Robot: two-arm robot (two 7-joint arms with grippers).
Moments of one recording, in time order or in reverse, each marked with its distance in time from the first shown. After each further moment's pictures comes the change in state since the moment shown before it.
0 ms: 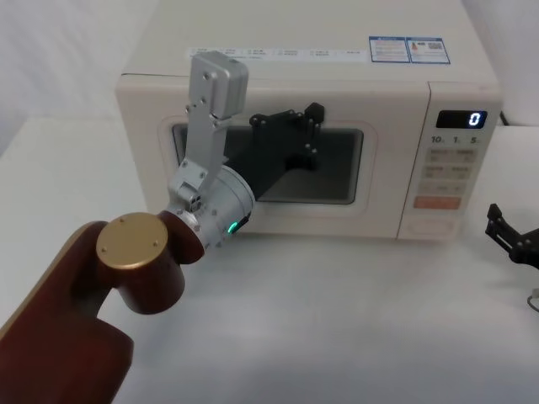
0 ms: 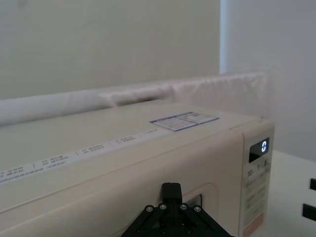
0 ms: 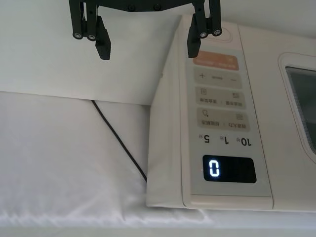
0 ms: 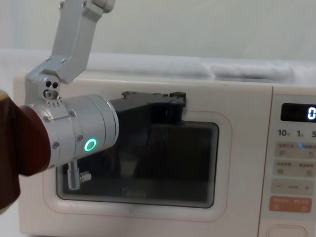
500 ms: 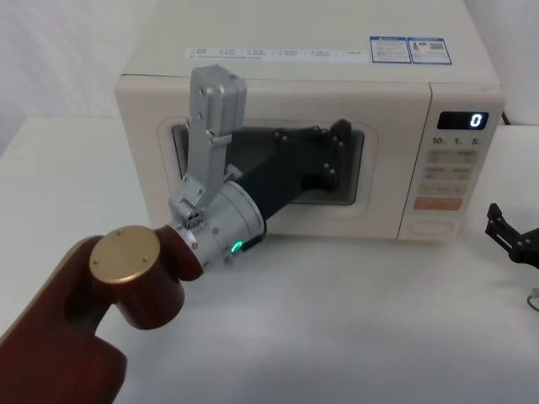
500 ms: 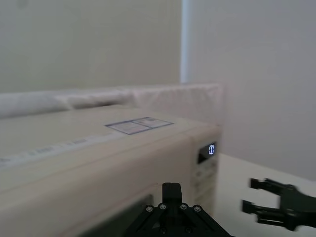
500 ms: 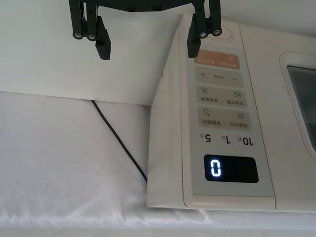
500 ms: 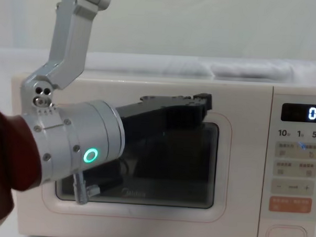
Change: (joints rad) left arm 0.034 0.037 0.024 -0.035 -0.117 -0.025 -0.134; right arm 0.000 0.000 0.000 0.000 0.000 0.000 0.000
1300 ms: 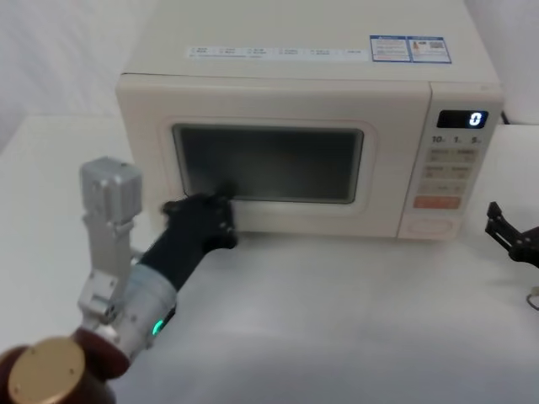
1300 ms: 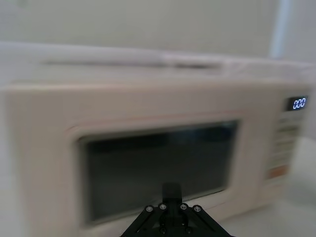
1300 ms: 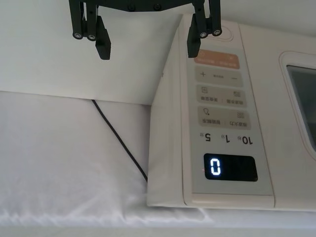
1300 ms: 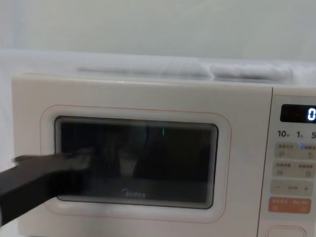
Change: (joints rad) left arm 0.357 0.089 -0.149 -0.205 0.050 -0.056 0.307; right arm 0.000 0.000 0.000 0.000 0.000 0.000 0.000
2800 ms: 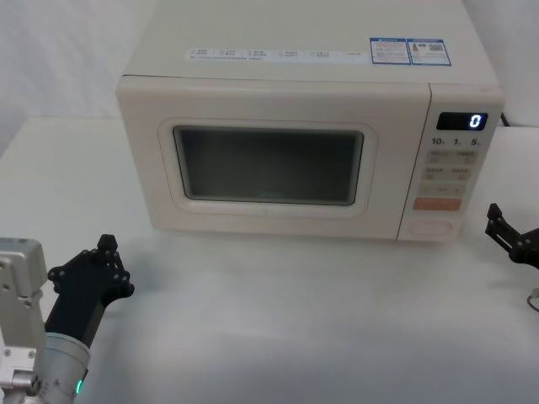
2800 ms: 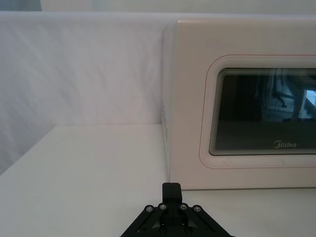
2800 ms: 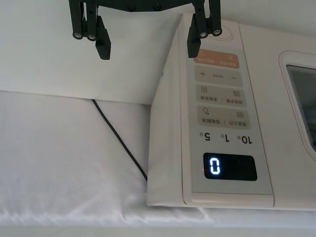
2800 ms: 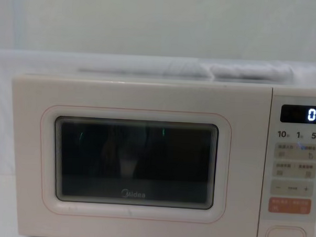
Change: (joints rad) left arm 0.218 -0.089 -0.231 0.023 0.122 -0.101 0.118; right arm 0.000 0.000 0.000 0.000 0.000 0.000 0.000
